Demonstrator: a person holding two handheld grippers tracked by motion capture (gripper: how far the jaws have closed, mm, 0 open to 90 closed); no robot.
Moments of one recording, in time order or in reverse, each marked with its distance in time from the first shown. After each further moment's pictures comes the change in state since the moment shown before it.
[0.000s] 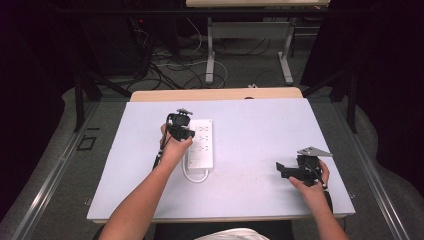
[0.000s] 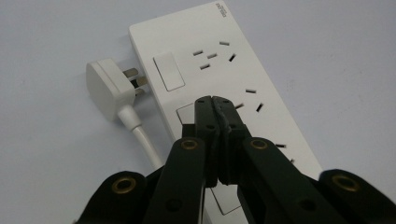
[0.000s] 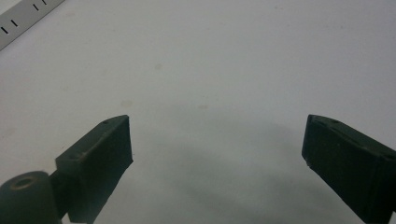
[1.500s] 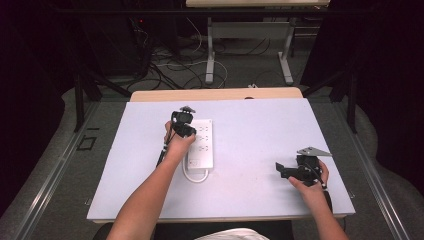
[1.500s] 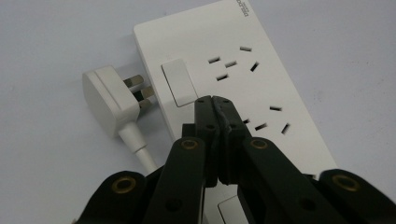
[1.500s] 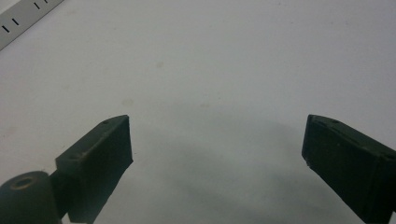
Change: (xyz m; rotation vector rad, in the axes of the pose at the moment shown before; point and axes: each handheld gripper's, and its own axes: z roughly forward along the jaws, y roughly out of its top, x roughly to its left) left arm 0.004 0.010 0.027 0.049 0.033 -0.024; right arm -0.001 -0.001 0.002 0.005 0.008 0.001
